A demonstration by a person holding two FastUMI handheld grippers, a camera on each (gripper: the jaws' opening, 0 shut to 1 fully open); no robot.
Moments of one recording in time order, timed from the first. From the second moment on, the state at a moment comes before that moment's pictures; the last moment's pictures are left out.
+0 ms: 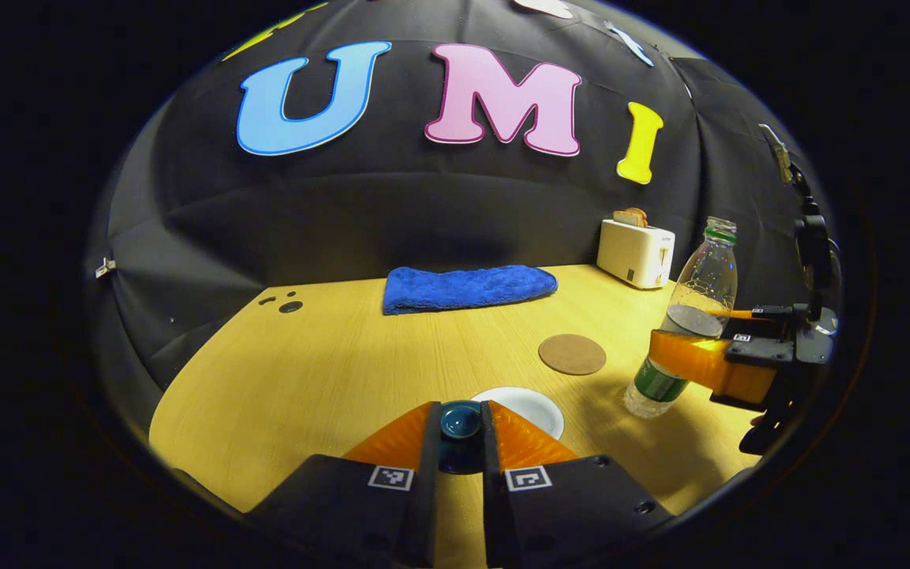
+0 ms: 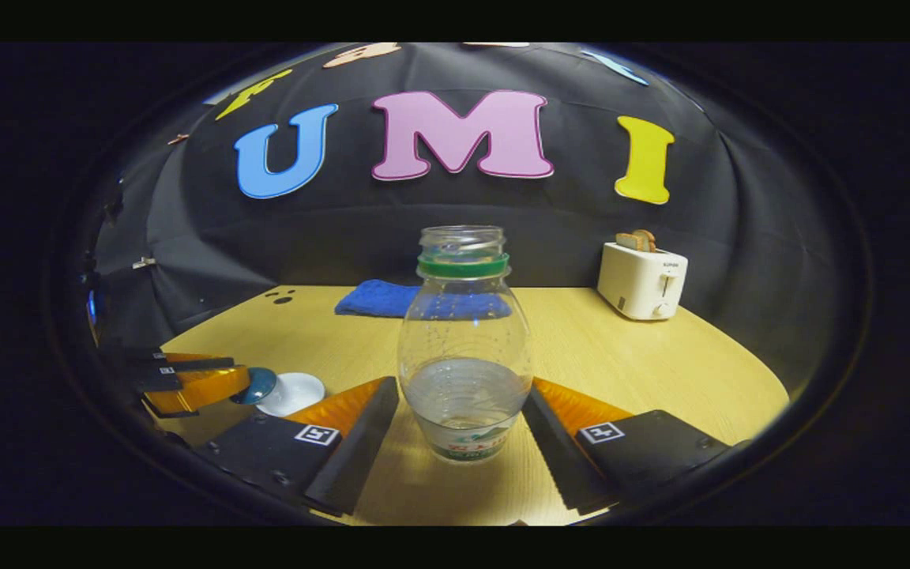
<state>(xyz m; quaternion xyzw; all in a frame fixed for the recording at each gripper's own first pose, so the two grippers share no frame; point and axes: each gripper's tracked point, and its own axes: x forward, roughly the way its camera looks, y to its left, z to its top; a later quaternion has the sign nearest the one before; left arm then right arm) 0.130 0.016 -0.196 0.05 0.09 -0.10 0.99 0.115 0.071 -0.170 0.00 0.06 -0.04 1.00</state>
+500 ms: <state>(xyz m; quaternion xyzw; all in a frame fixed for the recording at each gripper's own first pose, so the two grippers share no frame) 0.125 0.031 -0.192 0.05 0.10 -0.09 0.99 0.121 0.078 -0.169 -0.03 0.06 -0.03 1.00</state>
